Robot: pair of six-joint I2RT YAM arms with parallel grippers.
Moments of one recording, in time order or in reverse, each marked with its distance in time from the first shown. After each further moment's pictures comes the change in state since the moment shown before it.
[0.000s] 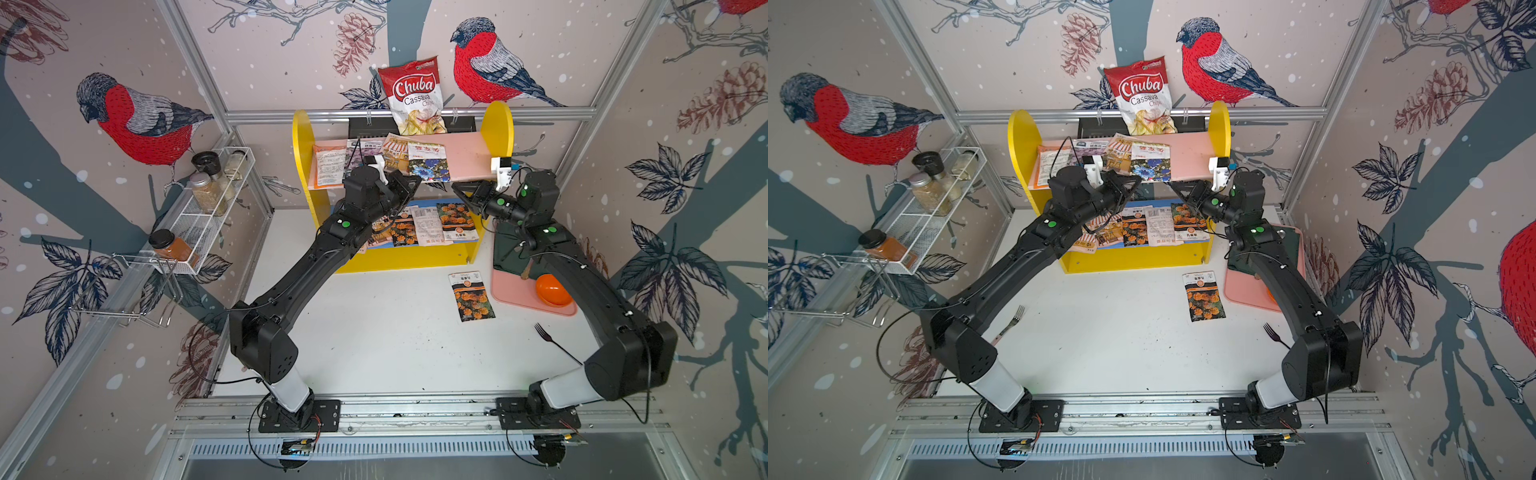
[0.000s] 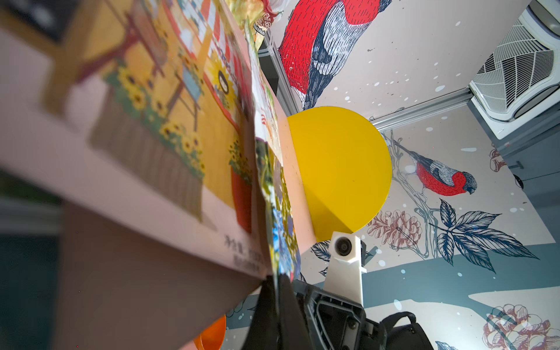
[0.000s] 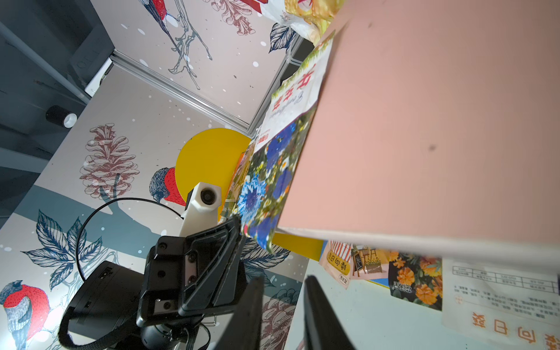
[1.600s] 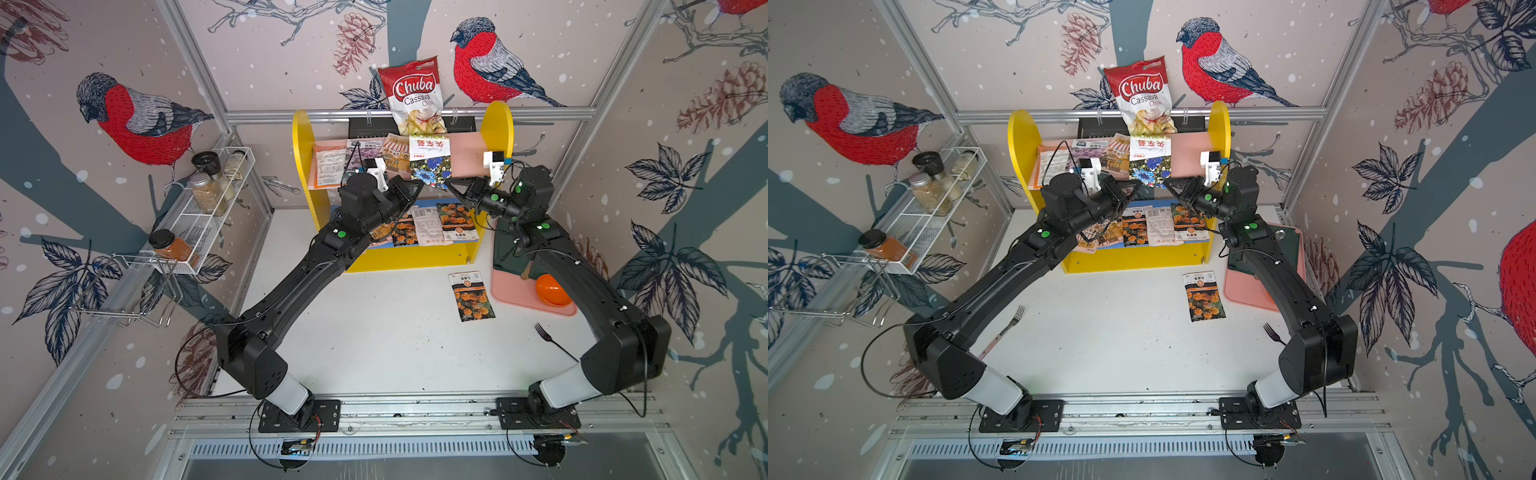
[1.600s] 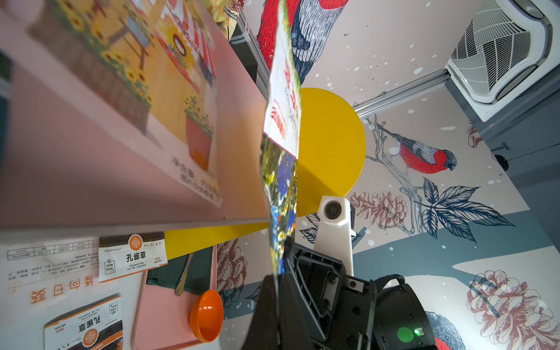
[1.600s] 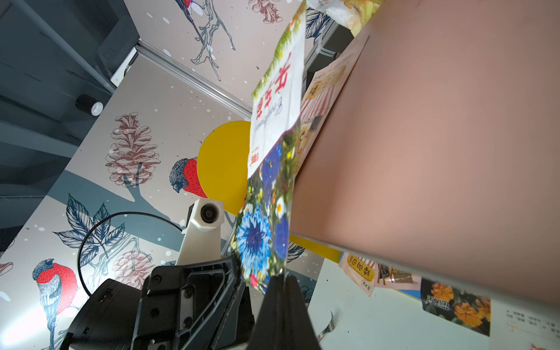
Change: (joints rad) left arm -0.053 -0.098 -0.085 0.030 -0.010 0.035; right arm 0.049 0.025 0.040 0.053 -0.021 0.028
